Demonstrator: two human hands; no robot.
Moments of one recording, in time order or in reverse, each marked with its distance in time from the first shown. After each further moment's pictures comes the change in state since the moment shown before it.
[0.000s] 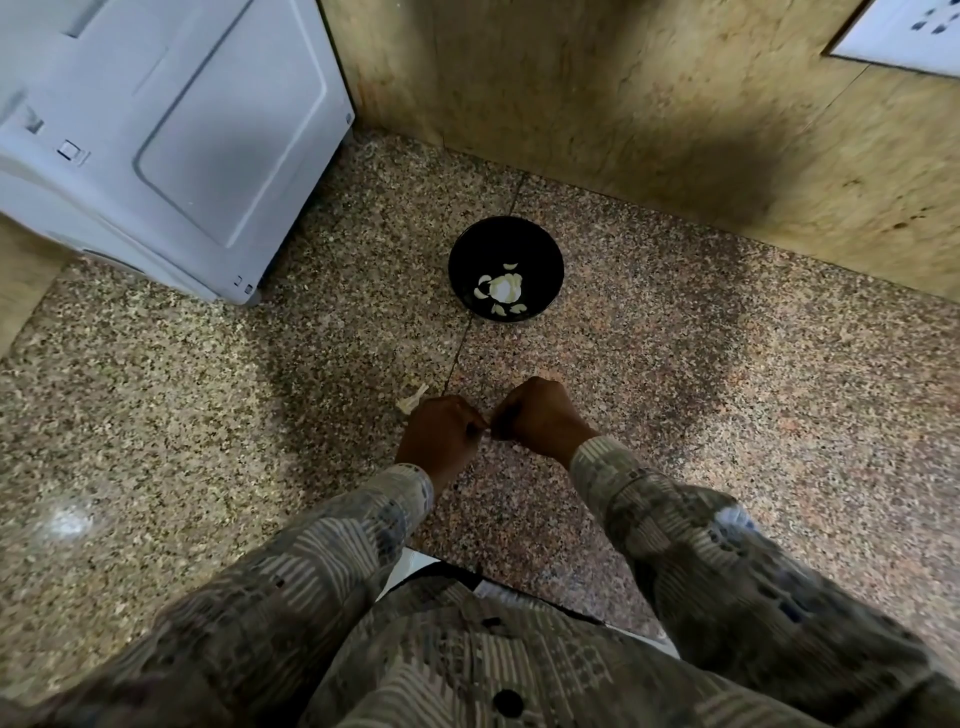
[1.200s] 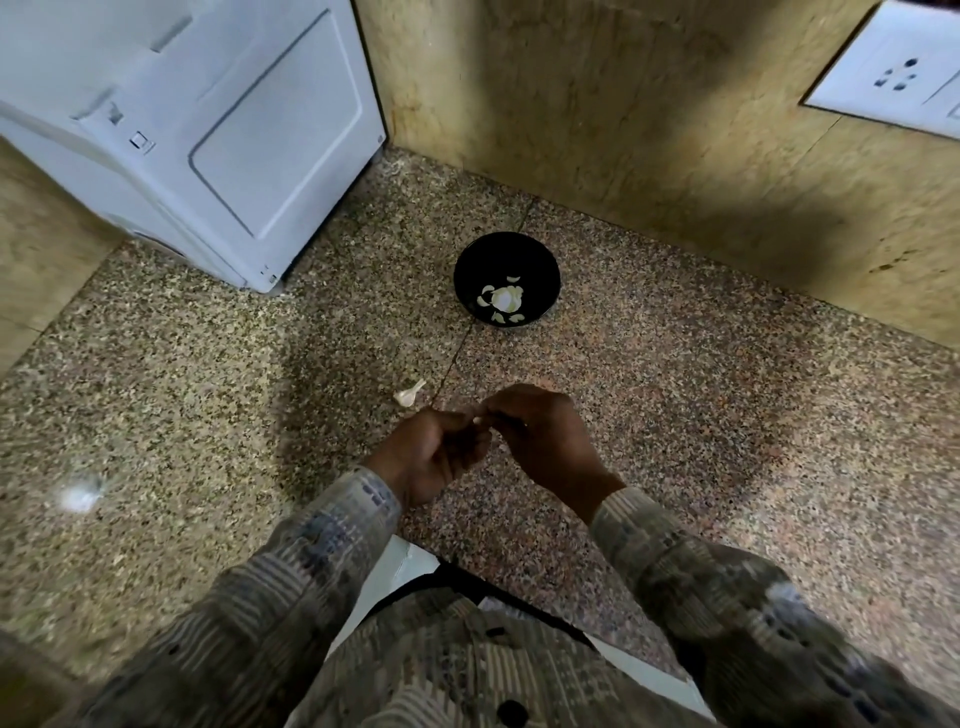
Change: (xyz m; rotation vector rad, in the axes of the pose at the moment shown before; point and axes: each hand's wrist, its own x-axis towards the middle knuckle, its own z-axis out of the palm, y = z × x) left_hand -0.036 0.059 -0.039 -1.664 -0.141 -0.895; right_hand -0.067 0.014 -0.008 0.378 0.427 -0.626
